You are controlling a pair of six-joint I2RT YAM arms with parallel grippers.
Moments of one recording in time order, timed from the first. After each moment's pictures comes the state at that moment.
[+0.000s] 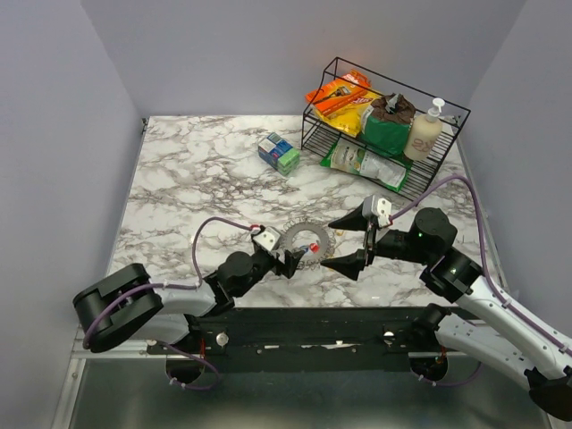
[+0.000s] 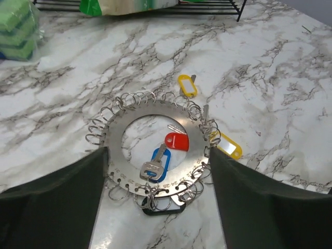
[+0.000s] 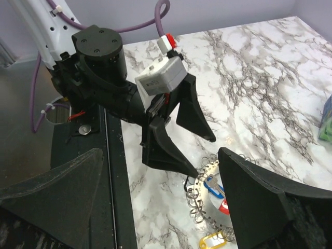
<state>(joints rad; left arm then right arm) -0.99 1.31 0.18 1.03 -0.24 -0.14 0.73 0.73 0.69 -0.03 -0.61 -0.04</state>
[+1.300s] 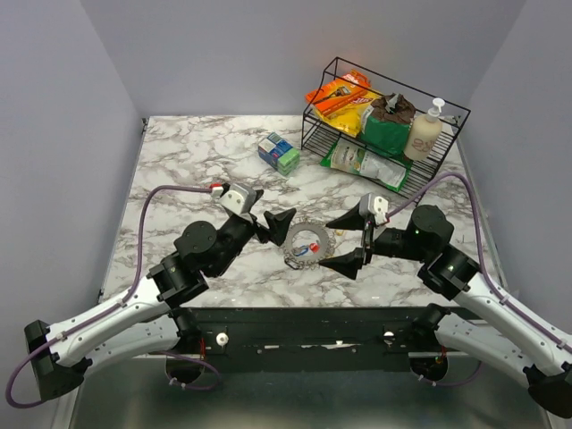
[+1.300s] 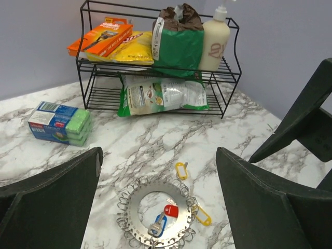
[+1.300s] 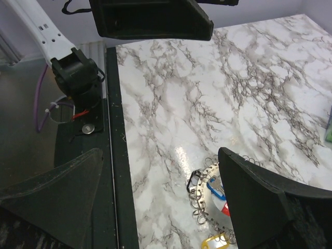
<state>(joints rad) -0.99 0.74 0.71 0.15 -0.33 -0.13 0.73 0.75 0.70 -0.02 -0.63 -0.04</state>
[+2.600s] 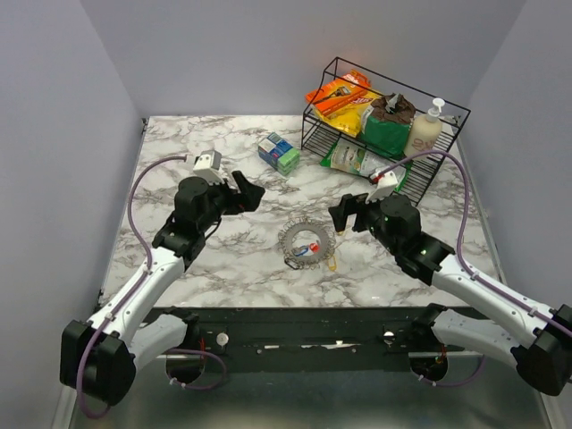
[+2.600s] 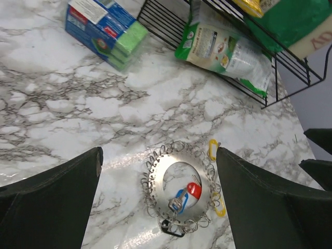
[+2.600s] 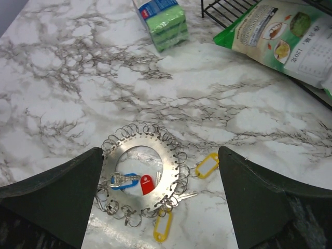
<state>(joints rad) -0.39 1.01 0.71 0.04 0.14 -0.52 0.71 0.97 0.68 0.00 0.24 0.27</state>
